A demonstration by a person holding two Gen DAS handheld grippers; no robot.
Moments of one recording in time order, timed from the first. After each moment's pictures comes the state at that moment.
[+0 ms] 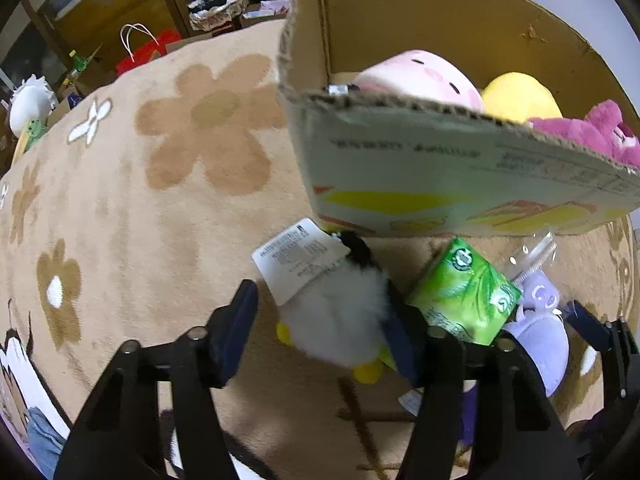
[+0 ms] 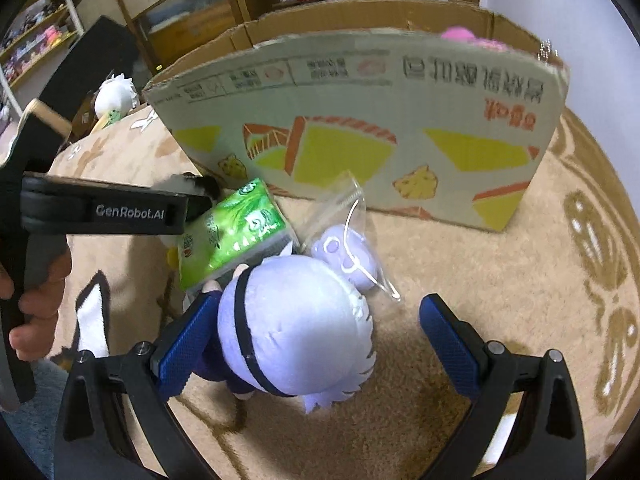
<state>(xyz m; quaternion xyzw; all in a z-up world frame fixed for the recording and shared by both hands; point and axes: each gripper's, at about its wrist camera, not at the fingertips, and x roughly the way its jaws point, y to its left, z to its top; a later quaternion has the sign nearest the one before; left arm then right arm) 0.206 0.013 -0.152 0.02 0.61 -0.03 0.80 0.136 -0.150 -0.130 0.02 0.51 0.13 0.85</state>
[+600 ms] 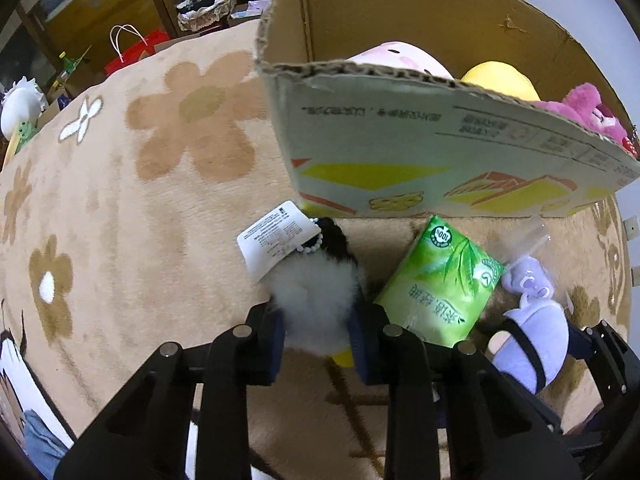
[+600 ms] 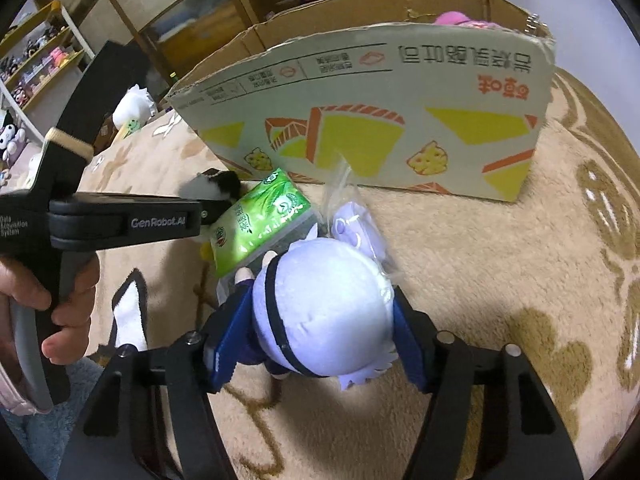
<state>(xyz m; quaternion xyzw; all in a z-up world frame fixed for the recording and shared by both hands) 0.188 0.007 -0.147 0.02 0.60 -0.04 0.80 0.121 -0.164 -0.122 0.07 0.52 0.17 0.84</state>
